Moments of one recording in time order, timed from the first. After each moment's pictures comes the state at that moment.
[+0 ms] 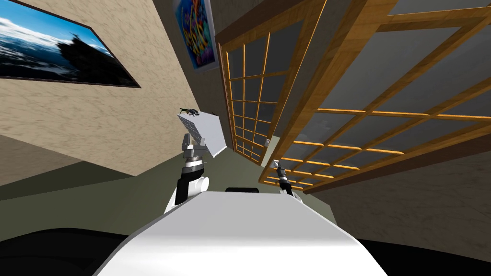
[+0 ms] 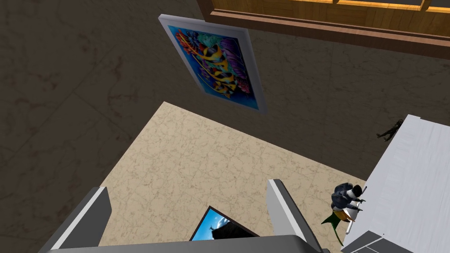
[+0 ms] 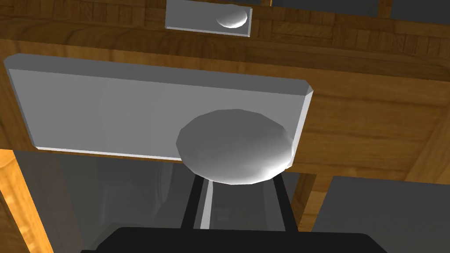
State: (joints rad) arm -0.02 -0.26 -0.16 -0.63 0.01 -0.94 -0.13
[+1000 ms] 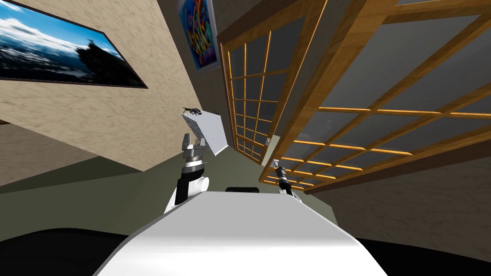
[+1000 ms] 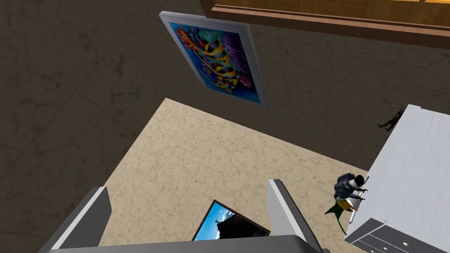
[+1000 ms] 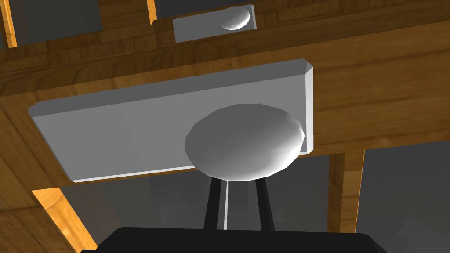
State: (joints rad) arm -0.03 -0.27 -0.10 -0.60 -0.08 -0.94 -0.35
